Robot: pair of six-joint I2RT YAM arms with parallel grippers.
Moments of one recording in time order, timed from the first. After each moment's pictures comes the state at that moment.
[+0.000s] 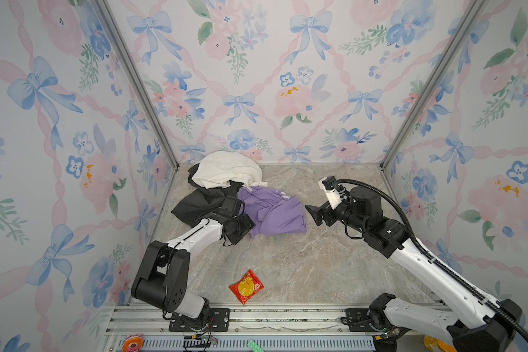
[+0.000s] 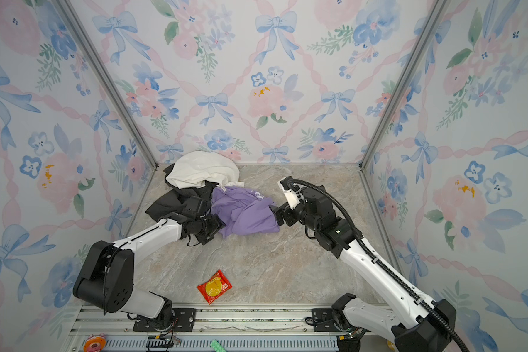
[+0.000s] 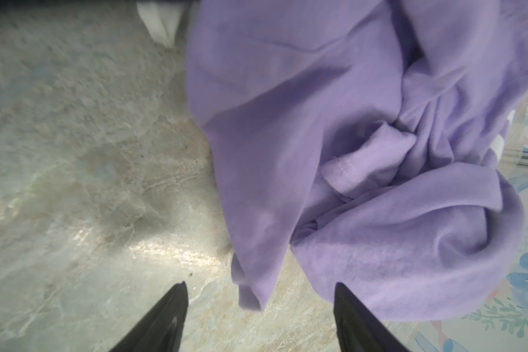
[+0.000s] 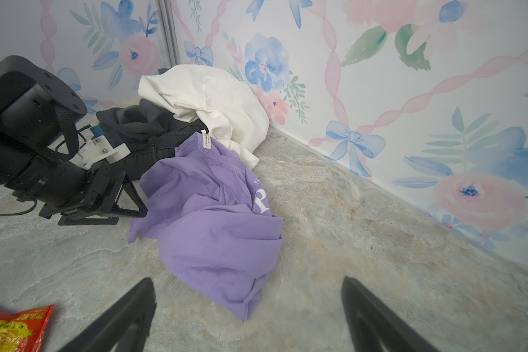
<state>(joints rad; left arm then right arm) -0.35 1.51 0.86 -0.44 0.20 -1.03 0.59 1.09 1.03 -0.34 -0.02 -0.12</state>
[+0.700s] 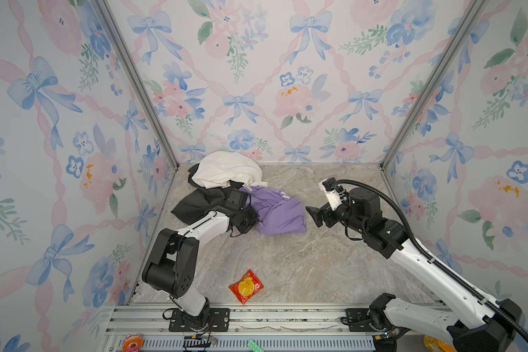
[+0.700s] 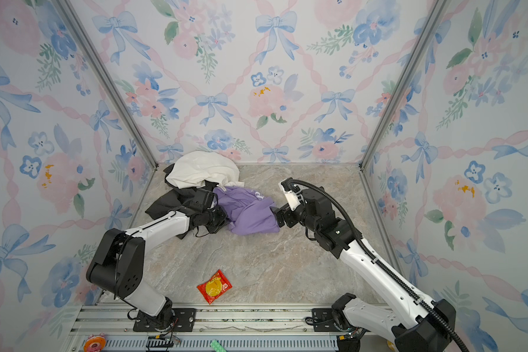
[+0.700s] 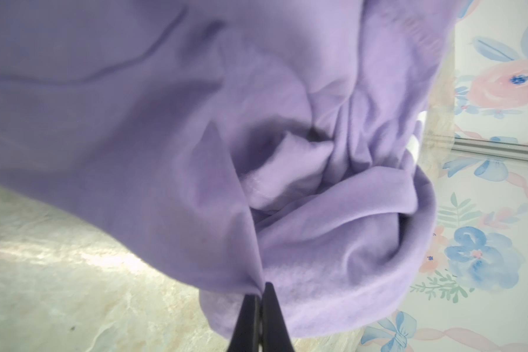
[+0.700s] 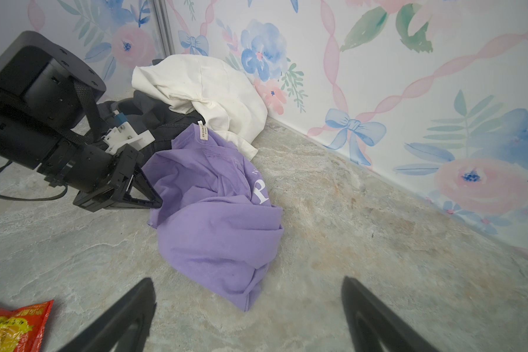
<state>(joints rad) -0.37 1.61 1.01 -0.32 0.28 -1.06 0.59 1.09 1.02 -0.36 -0.01 -0.10</state>
